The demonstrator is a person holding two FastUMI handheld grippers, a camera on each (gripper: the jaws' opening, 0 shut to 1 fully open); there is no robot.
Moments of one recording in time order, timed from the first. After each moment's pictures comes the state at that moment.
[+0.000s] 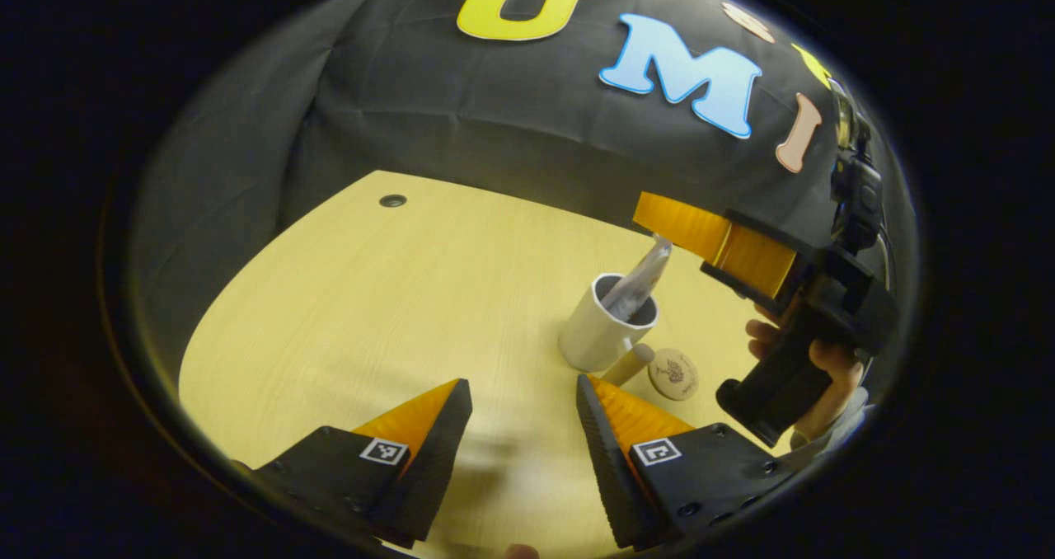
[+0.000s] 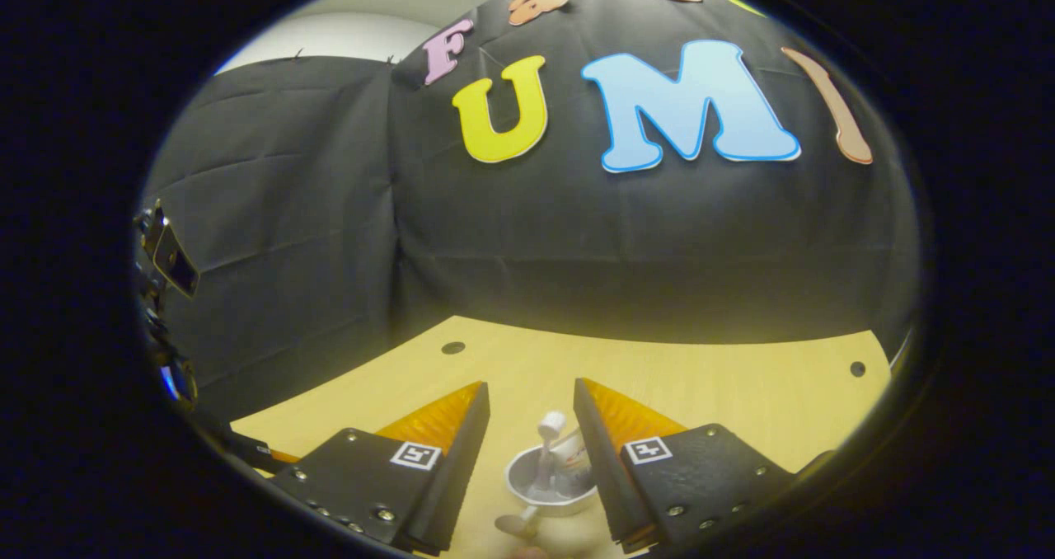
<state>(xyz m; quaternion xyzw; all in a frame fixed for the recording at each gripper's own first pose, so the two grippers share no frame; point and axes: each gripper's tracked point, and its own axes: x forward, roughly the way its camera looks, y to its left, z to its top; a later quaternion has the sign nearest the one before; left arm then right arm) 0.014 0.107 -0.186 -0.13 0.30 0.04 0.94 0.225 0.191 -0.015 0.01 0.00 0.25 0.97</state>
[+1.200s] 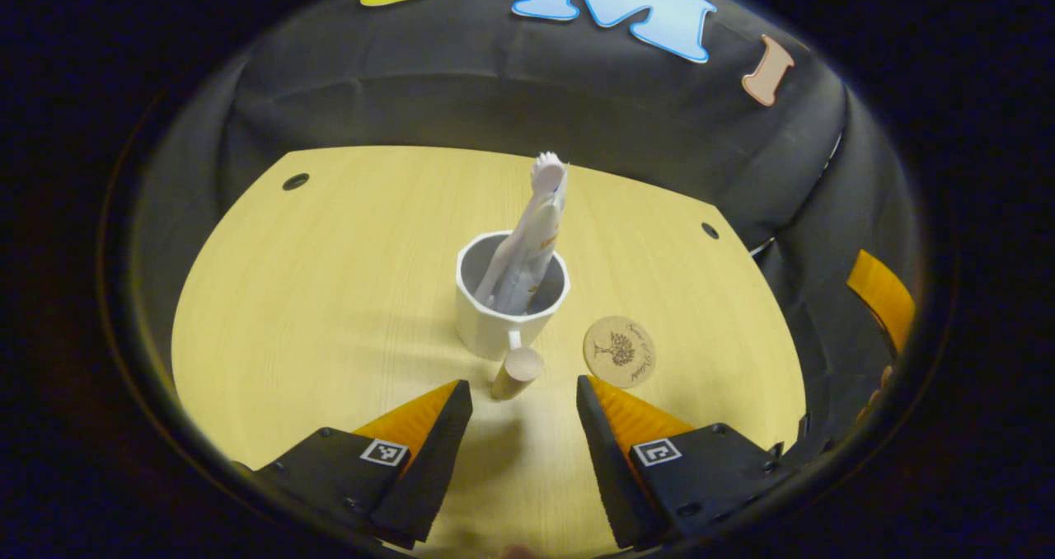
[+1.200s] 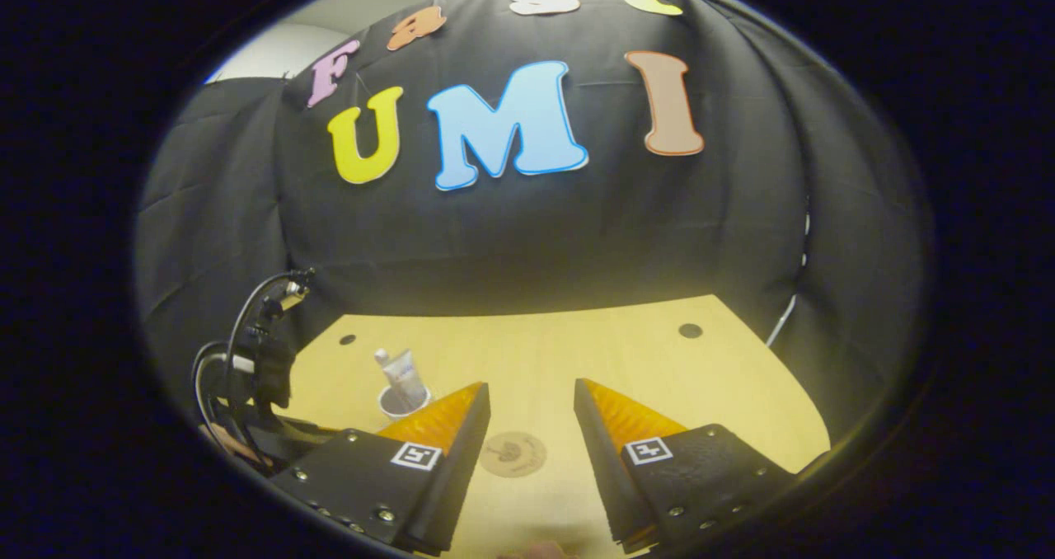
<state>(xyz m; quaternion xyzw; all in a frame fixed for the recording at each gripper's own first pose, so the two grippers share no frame) 0.076 0.005 -0.226 -0.09 0.42 -0.02 0.90 0.107 -0.030 -0.038 0.05 0.06 0.03 1.00</state>
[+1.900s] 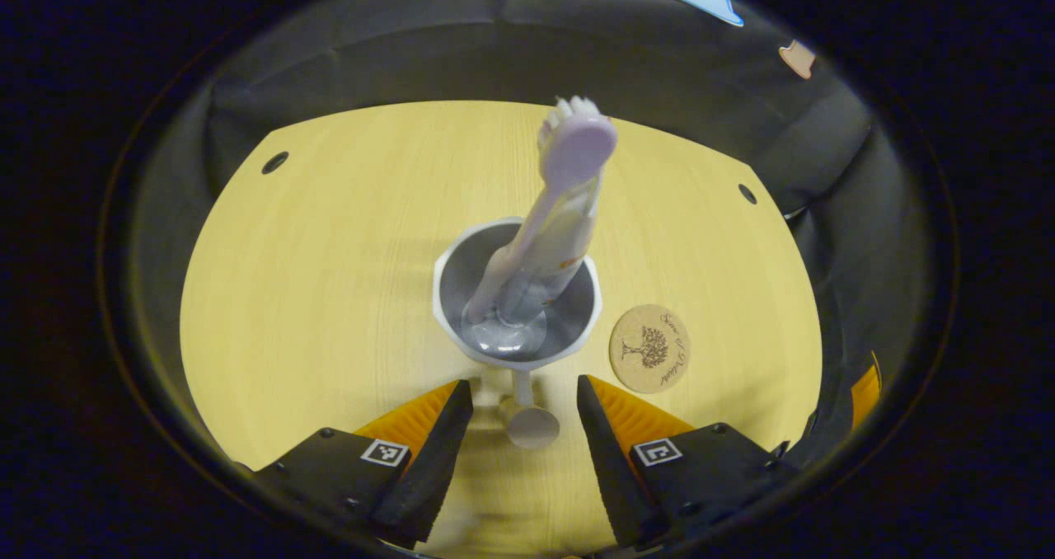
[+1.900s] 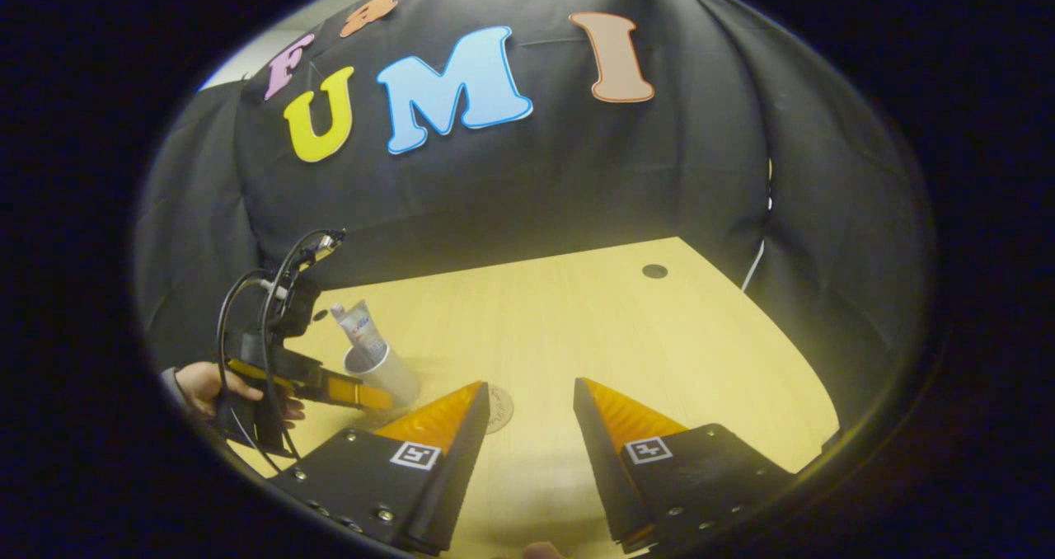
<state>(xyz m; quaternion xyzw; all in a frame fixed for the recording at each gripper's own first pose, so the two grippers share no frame) 0.115 0.009 -0.263 -0.07 0.52 0.00 0.85 0.096 -0.045 -0.092 0.09 0.14 0.01 0.99</state>
